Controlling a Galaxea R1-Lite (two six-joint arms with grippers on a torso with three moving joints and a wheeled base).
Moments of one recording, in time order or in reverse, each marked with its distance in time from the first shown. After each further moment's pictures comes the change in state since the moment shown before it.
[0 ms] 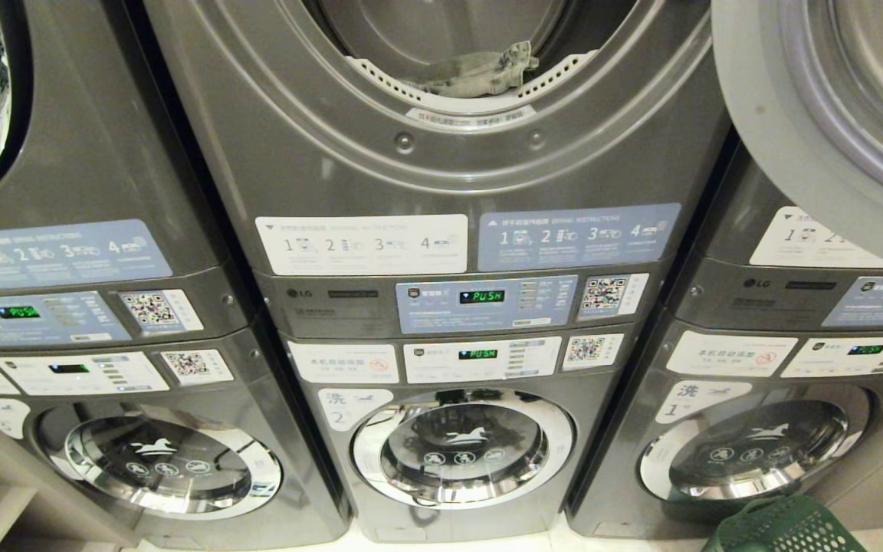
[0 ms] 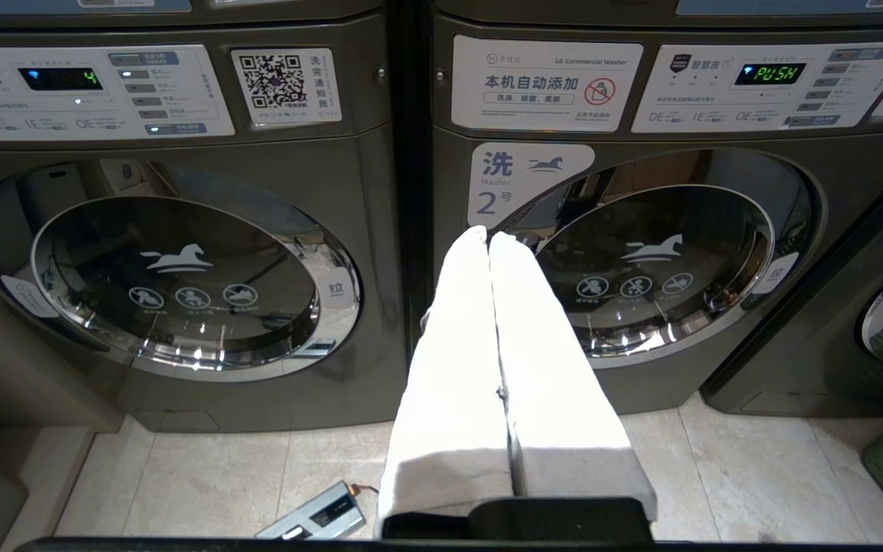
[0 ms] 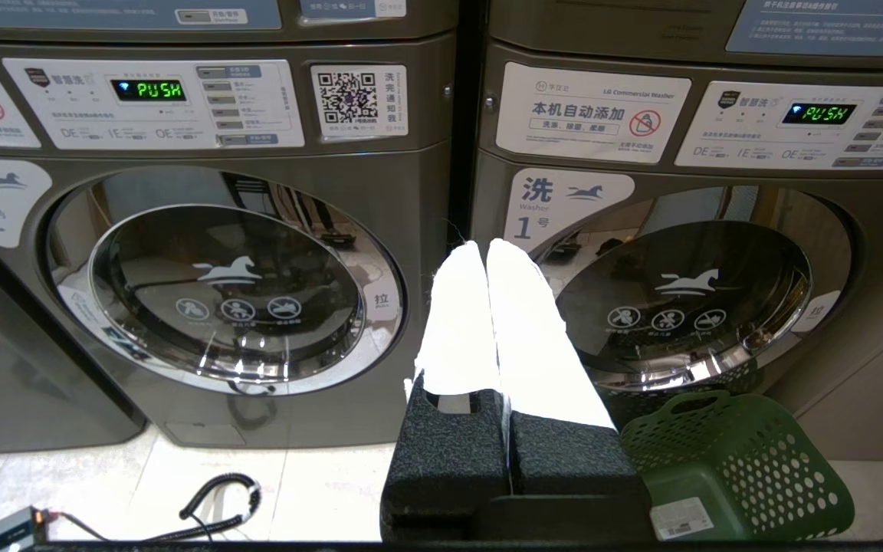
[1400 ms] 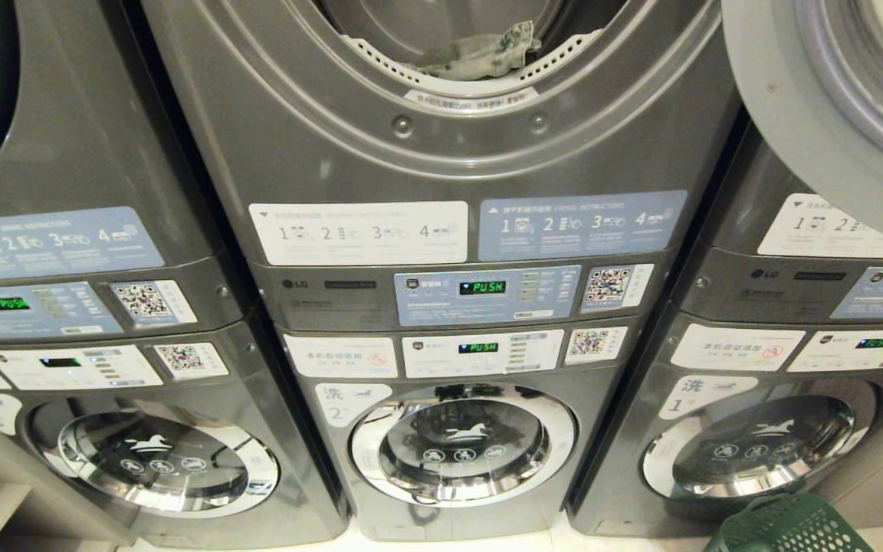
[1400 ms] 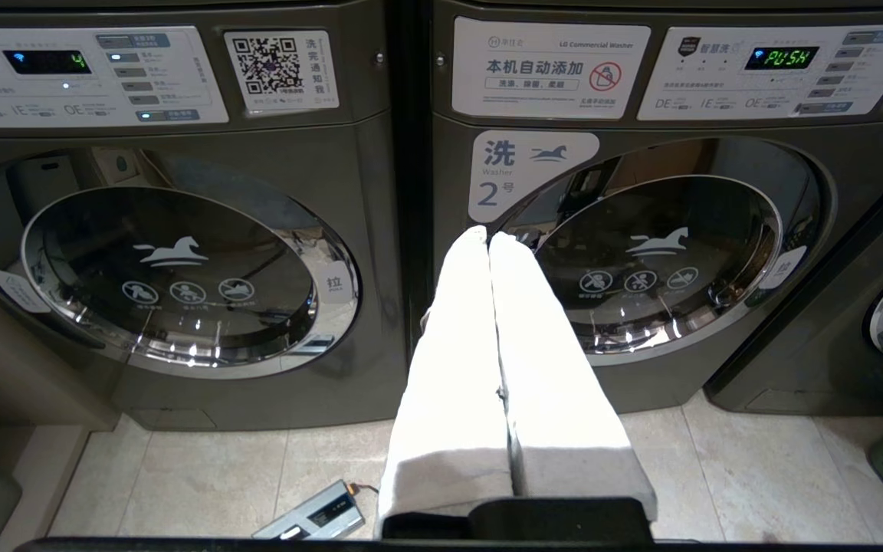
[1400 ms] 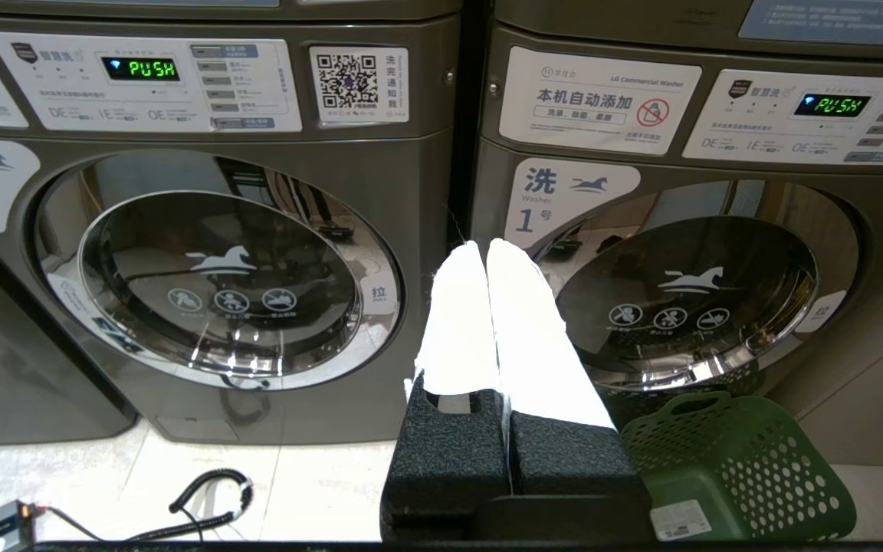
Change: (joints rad) left arm 0.000 0.000 -0.001 0.000 0.000 0.000; right arm 0.000 0.000 0.000 -0.001 0.007 -0.015
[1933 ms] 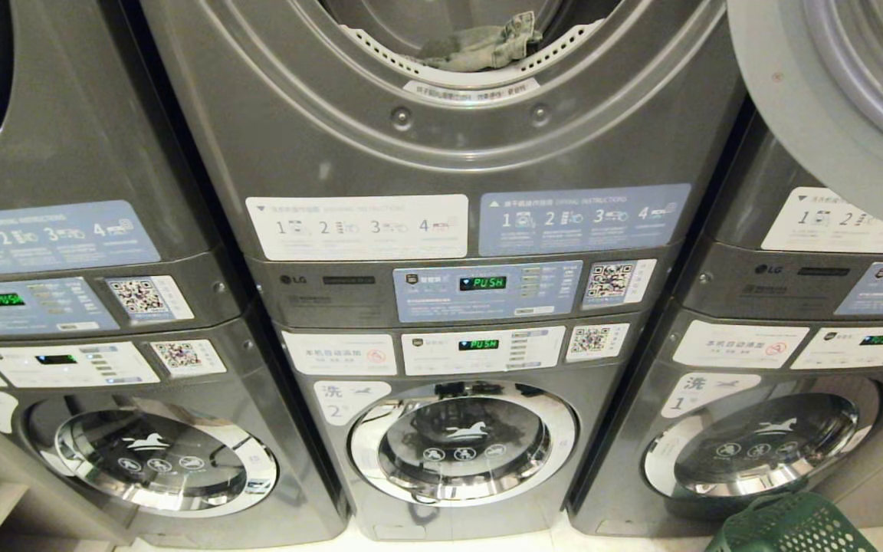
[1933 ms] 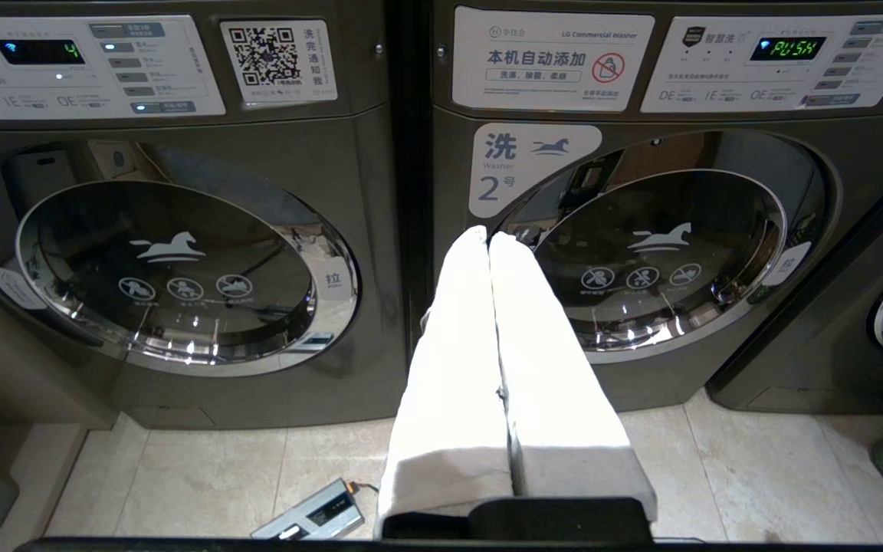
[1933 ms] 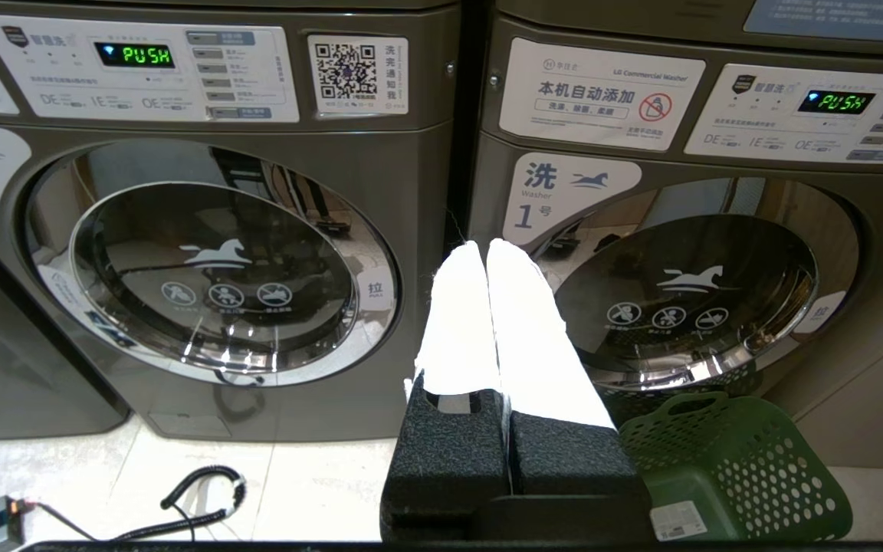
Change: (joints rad) left arm 0.000 0.000 0.001 0.000 0.000 0.000; right arm 0.000 0.000 0.000 0.000 0.000 -0.014
